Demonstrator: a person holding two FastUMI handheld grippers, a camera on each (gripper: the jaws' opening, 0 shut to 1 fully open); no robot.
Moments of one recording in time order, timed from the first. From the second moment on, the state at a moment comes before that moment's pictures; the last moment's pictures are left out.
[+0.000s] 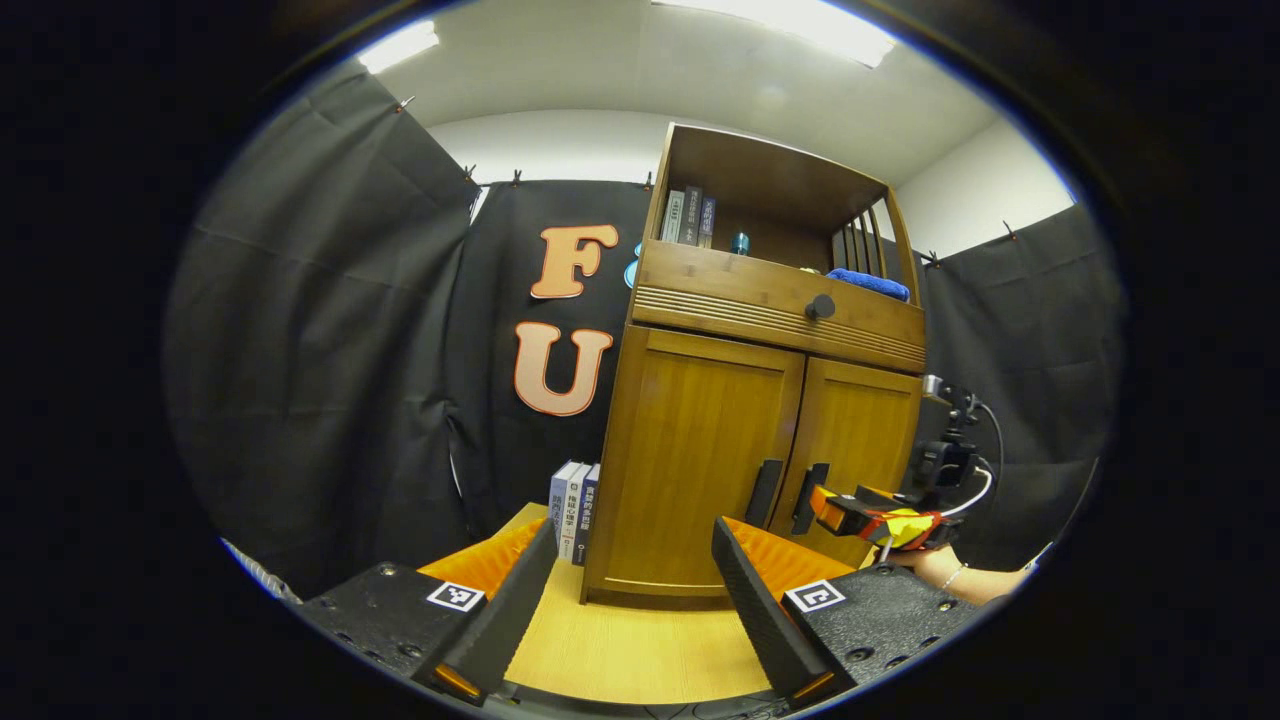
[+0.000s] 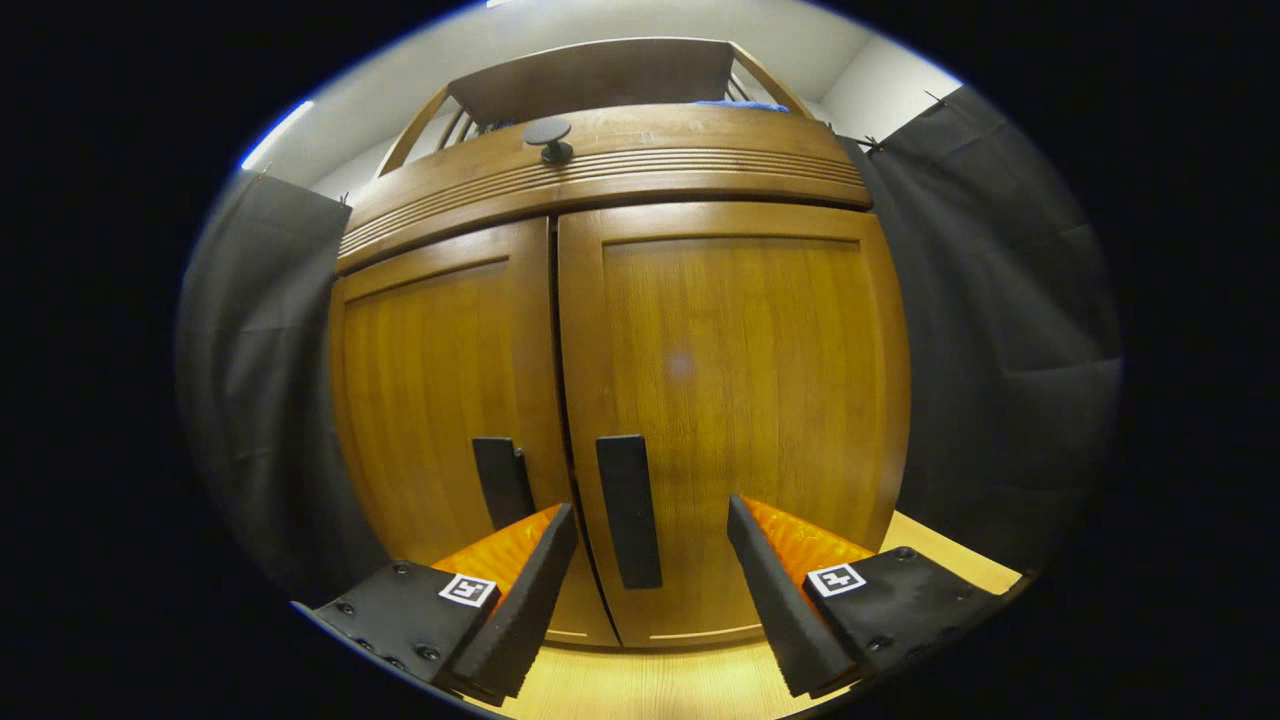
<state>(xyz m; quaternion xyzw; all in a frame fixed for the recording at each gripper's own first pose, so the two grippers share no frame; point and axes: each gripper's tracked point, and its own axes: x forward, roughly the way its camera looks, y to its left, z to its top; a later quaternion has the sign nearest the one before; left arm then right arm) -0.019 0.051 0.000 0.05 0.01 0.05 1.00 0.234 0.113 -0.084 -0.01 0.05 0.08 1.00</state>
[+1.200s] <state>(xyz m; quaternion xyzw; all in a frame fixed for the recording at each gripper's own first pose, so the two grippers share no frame) -0.020 0.089 0.000 0.04 0.01 0.09 1.00 0.242 0.118 -0.114 -0.02 0.09 0.08 0.99</state>
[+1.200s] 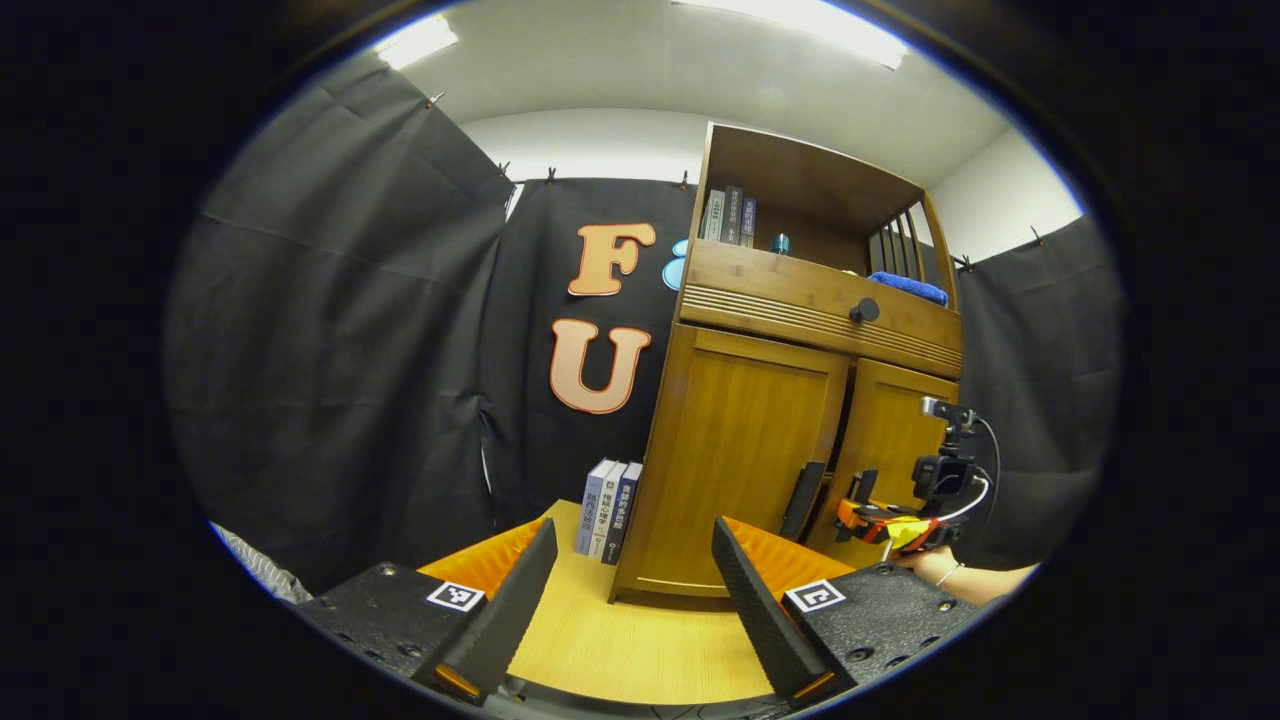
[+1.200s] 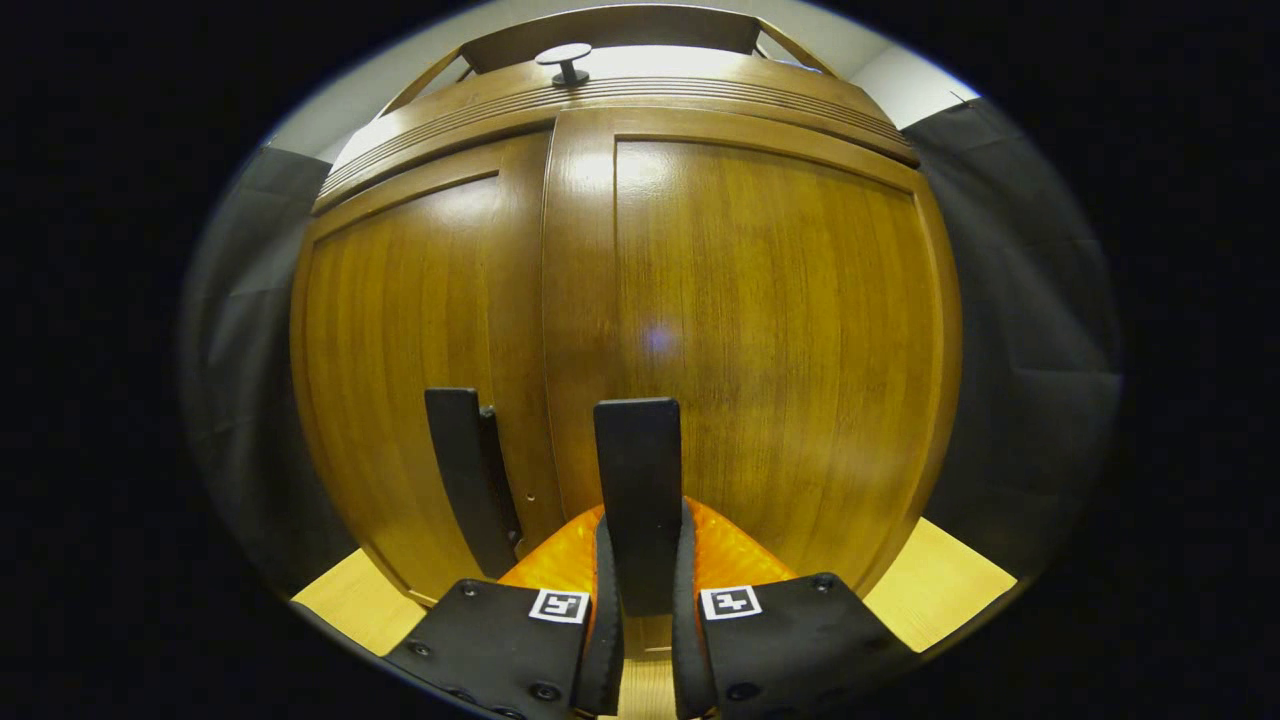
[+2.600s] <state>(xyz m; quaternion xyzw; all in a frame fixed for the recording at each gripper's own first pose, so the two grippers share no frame) 0.004 0.014 -0.021 0.03 0.04 0.00 1.00 0.099 -0.048 -0.088 -0.01 0.07 -0.04 1.00</state>
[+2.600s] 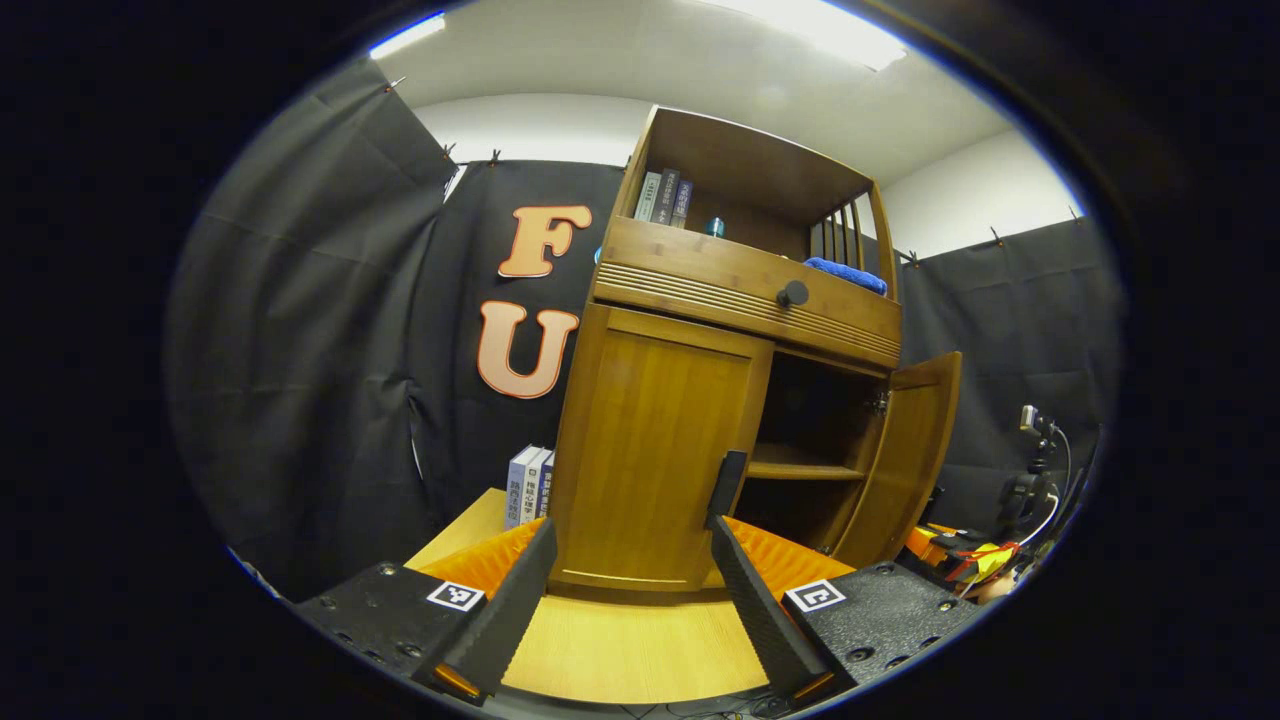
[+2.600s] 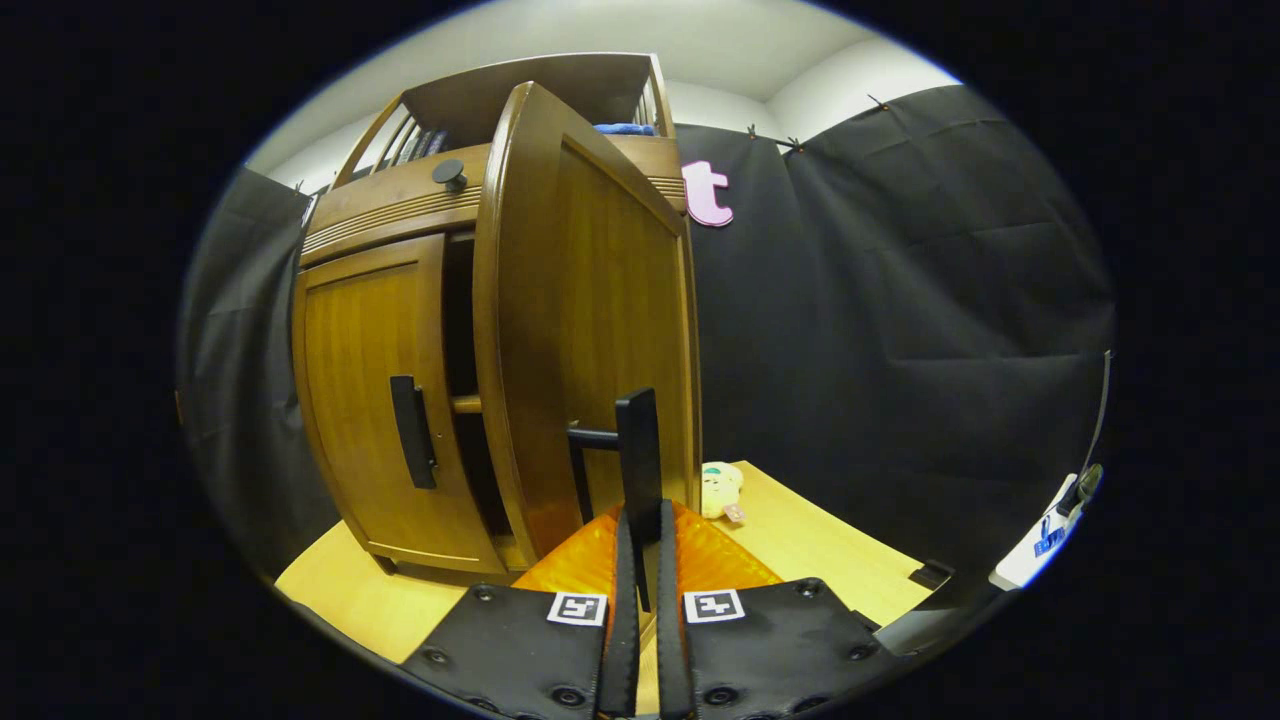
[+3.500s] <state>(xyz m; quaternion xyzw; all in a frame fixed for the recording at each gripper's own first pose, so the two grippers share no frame) 0.041 -0.069 -0.040 0.04 0.05 -0.03 1.00 0.078 -0.106 -0.079 -0.02 0.08 0.00 1.00</state>
